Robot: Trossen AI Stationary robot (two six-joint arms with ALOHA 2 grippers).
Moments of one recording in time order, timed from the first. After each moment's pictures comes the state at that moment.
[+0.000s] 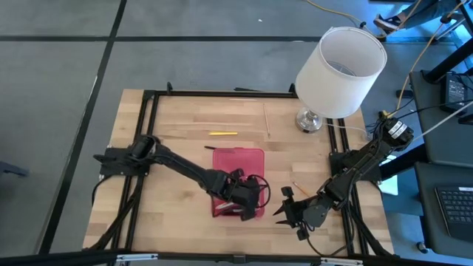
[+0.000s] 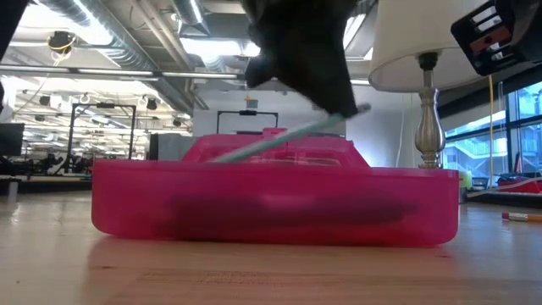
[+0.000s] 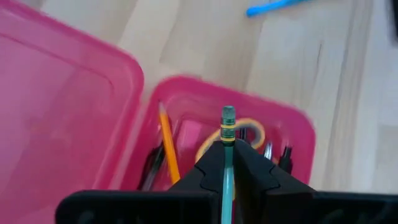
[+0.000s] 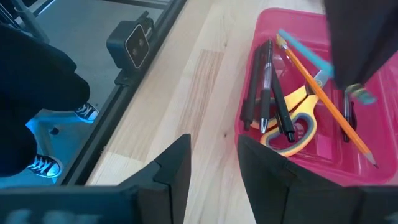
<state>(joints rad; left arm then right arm) -0.36 2.09 1.69 -0.63 -0.29 -0.62 0.78 1.48 0.75 0.05 0.35 0.34</state>
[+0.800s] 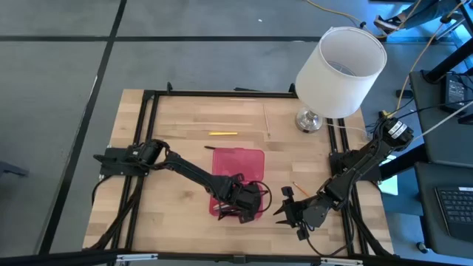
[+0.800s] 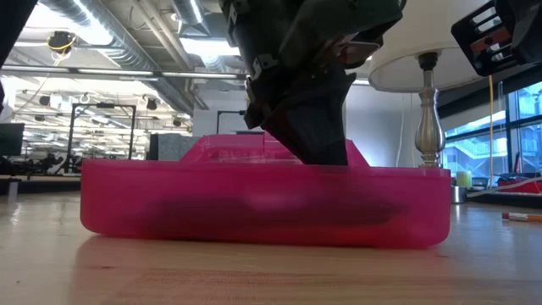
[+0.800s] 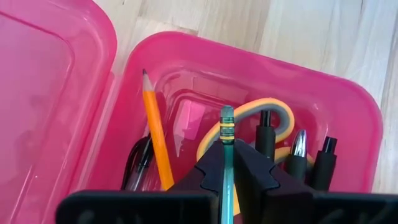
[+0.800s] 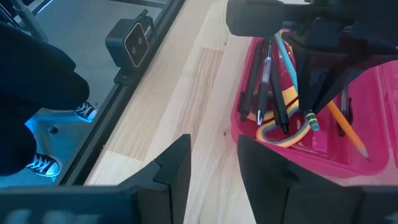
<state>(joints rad) -0.35 2.19 1.69 -0.62 -0.24 -0.58 0.78 1.48 0.75 0.04 0.35 0.34</state>
